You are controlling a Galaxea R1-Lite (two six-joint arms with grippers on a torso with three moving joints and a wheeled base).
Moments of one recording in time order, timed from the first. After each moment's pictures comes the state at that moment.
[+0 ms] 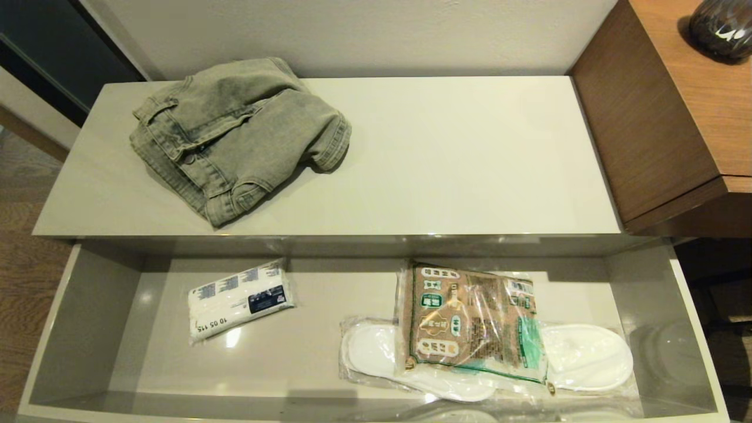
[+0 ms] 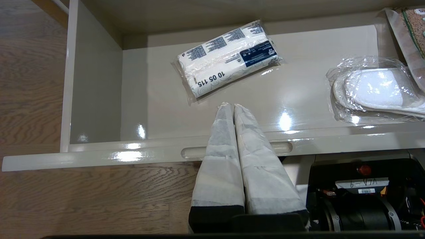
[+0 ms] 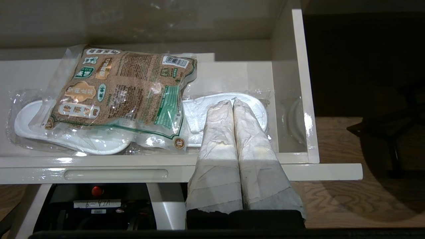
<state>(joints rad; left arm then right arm) 0.00 0.00 0.00 0.02 -0.01 0.09 0.00 0.02 0.00 0.00 -0.01 0.00</state>
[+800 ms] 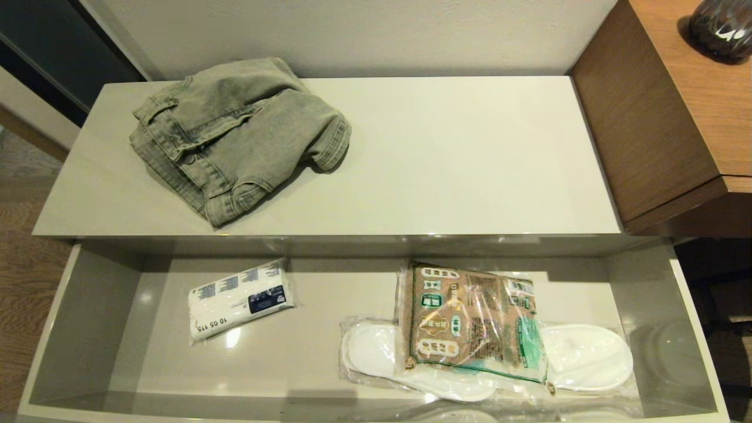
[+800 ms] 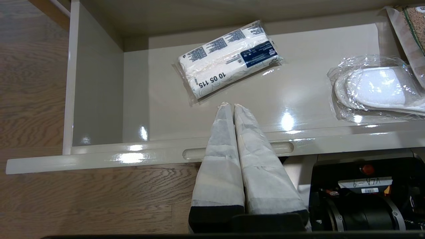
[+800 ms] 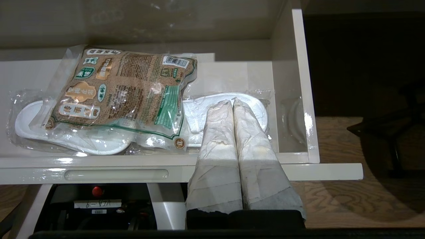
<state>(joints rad) 0.00 0.00 0.00 0.02 -0.01 0.10 0.00 0.02 0.00 0.00 -0.01 0.00</state>
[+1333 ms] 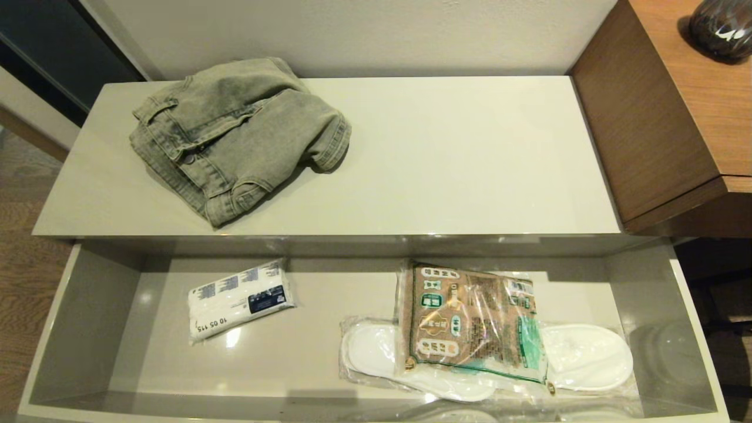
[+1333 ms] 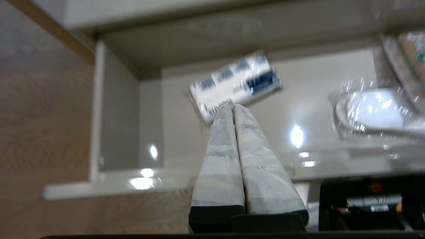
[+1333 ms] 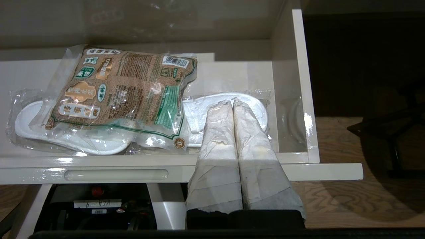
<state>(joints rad) 0.00 0.02 -0.14 0.06 0.00 0.15 0.00 0.02 0.00 0.00 -0.01 0.00</state>
